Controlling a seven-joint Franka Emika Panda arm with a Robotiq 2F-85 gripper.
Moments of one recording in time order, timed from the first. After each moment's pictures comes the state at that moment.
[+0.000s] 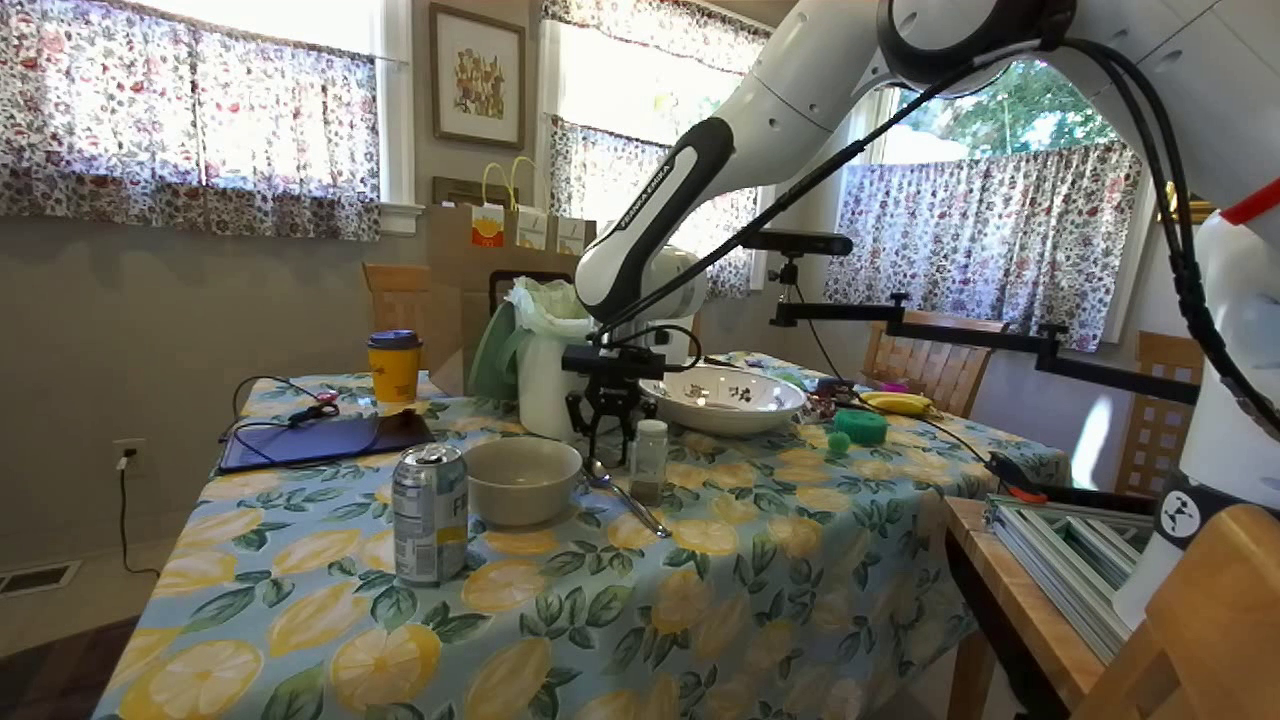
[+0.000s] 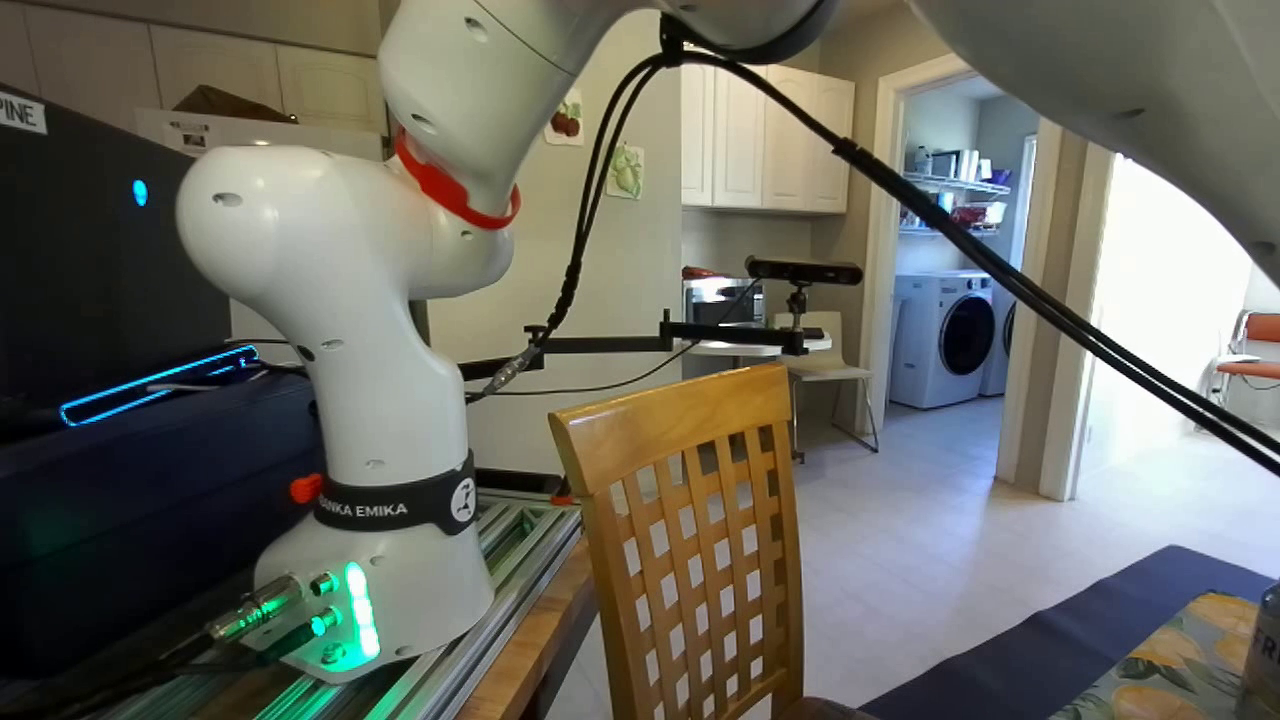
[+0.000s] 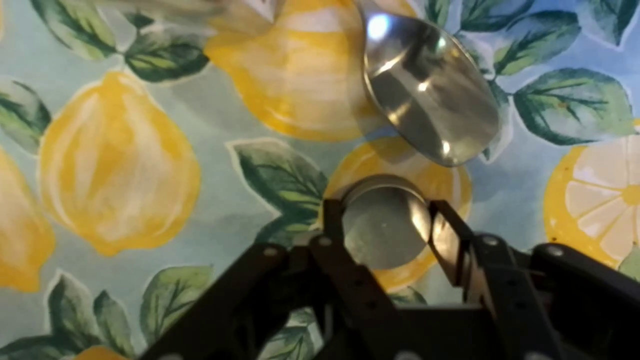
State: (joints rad) arm -0.22 0.79 -0.23 -1.71 0.29 2.48 0.83
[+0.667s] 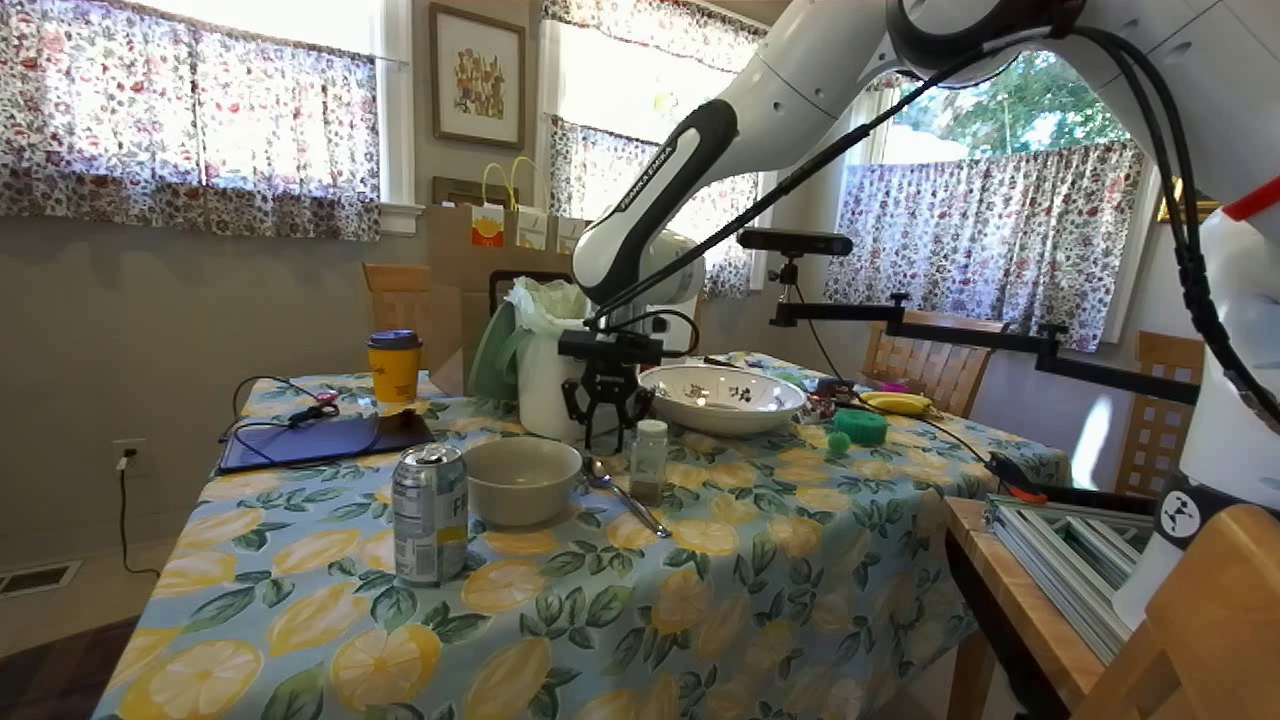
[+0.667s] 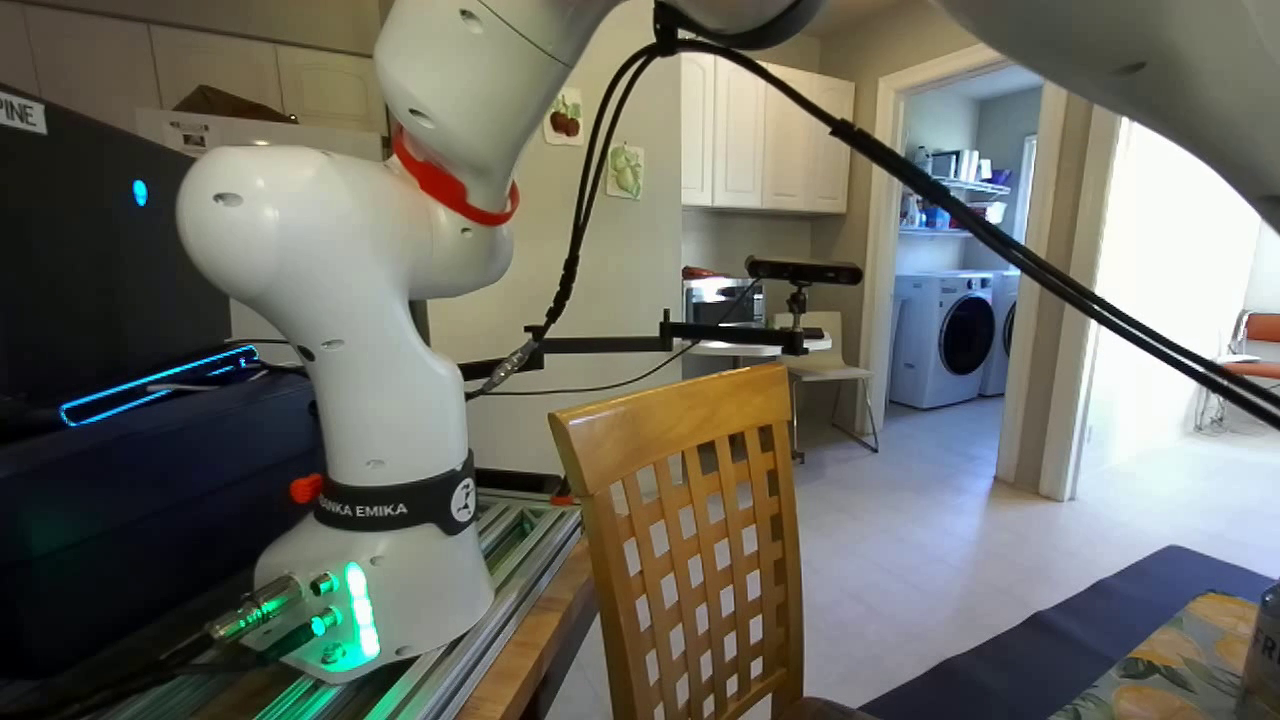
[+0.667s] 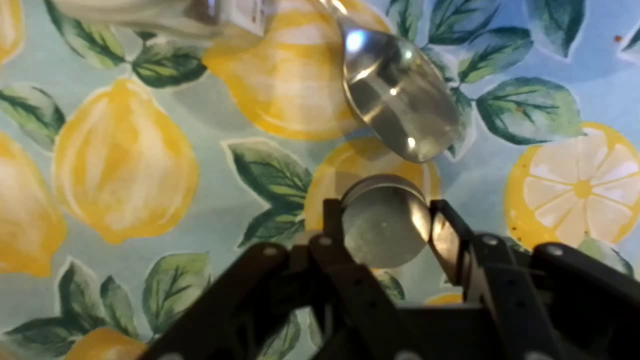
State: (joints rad) arm -0.22 0.75 -0.23 -1.71 0.29 2.45 0.83
